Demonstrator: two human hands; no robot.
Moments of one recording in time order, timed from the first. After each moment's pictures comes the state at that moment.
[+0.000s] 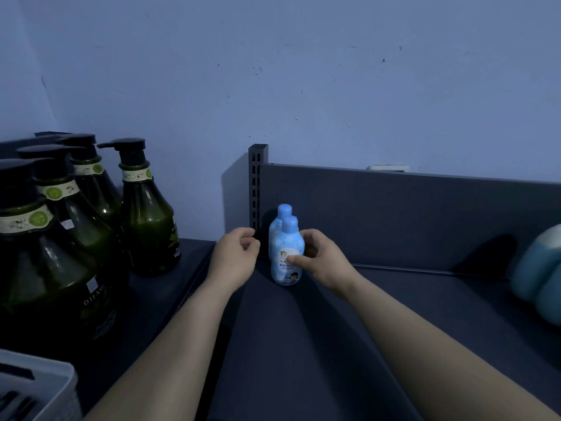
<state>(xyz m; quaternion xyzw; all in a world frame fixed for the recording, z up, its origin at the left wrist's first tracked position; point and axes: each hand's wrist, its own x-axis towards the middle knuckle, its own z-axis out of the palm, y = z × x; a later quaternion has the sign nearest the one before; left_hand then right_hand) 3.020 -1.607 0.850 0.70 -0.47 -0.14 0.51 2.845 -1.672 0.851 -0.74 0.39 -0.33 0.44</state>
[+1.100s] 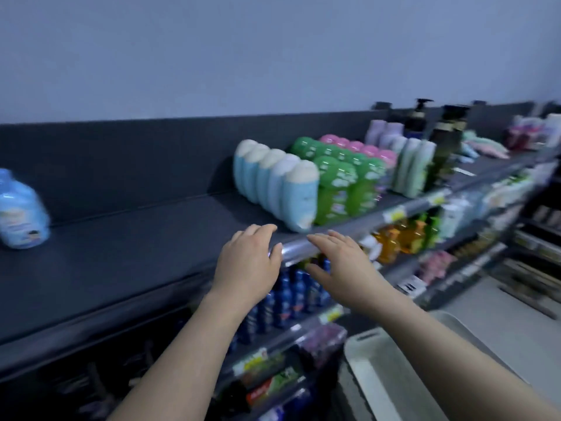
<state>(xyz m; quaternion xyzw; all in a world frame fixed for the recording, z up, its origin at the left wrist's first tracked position) 2.591 -1.445 0.842 0.49 -0.81 -0.05 0.32 2.420 -1.396 0.846 -0.72 0.67 -0.19 0.01</state>
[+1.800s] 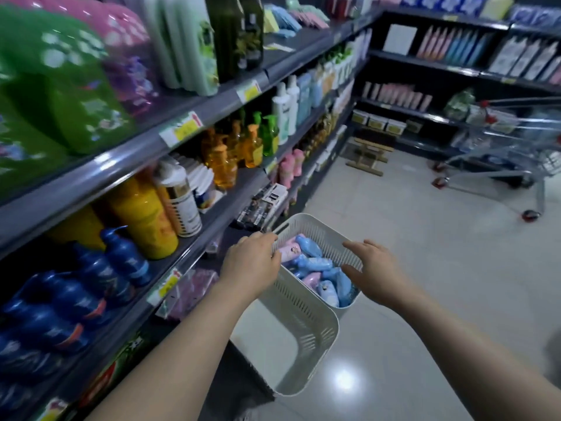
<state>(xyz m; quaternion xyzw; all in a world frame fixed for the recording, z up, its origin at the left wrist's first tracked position) 2.227 -1.434 0.670 0.29 -0.94 -0.17 0.05 2.083 -1.259 0.677 -0.39 0.91 -0.09 0.11</state>
